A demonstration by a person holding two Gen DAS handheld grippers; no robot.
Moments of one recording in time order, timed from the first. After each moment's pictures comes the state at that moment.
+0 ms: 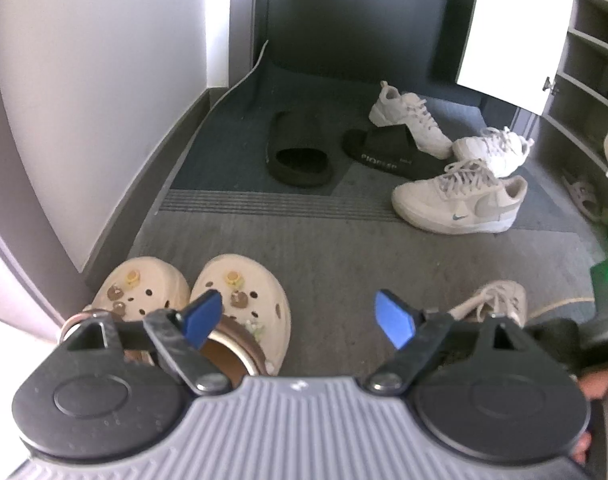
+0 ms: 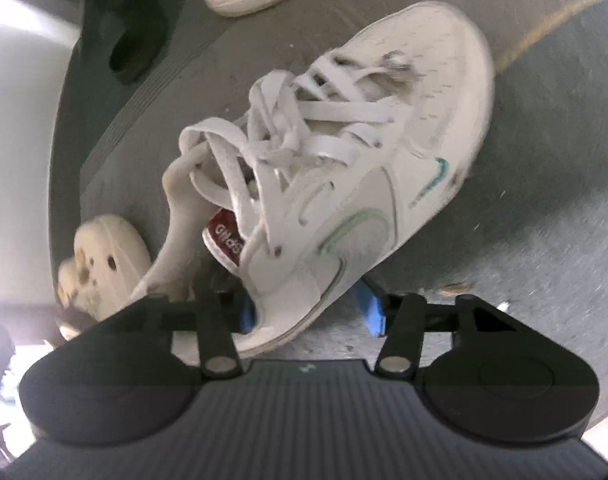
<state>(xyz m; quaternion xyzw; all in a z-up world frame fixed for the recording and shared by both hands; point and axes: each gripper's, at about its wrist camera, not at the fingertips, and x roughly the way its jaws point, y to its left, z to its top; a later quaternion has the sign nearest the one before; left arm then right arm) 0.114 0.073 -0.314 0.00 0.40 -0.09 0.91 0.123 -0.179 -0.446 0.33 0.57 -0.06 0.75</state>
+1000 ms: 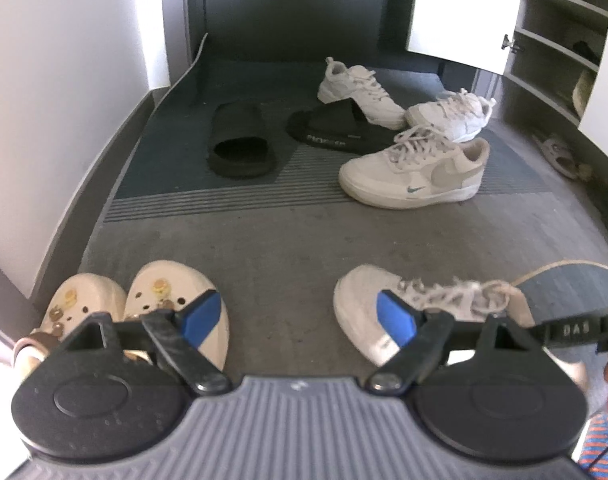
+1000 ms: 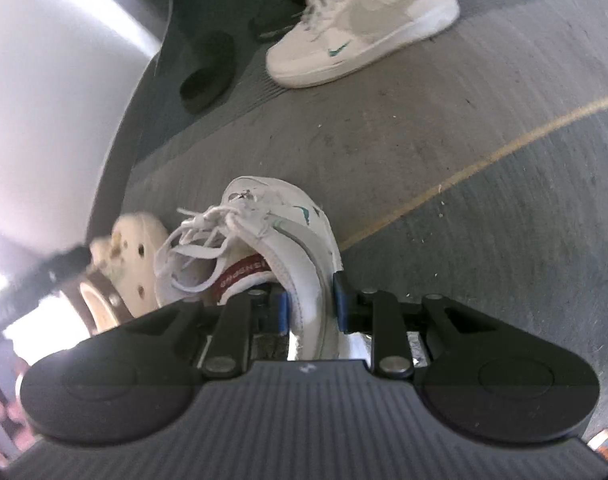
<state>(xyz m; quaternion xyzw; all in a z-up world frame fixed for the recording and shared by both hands) 0.119 0.014 -0.327 0.05 0.40 -0.14 0.90 0.087 -0.246 -0.414 0.30 0.48 0.01 0.82</state>
